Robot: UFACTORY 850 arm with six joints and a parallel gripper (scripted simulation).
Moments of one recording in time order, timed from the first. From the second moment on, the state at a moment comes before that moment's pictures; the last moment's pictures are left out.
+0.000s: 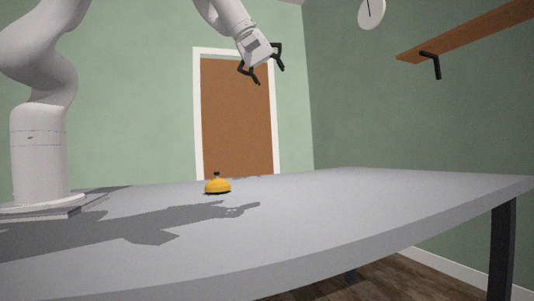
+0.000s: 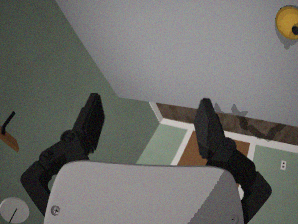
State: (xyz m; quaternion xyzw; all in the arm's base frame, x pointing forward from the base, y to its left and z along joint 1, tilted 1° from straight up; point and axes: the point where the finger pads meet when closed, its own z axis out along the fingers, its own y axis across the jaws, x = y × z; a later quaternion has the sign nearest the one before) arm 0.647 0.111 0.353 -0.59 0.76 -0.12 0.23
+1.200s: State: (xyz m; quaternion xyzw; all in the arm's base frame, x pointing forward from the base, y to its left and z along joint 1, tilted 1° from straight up) arm 0.546 0.126 0.211 -0.28 0.95 0.00 0.10
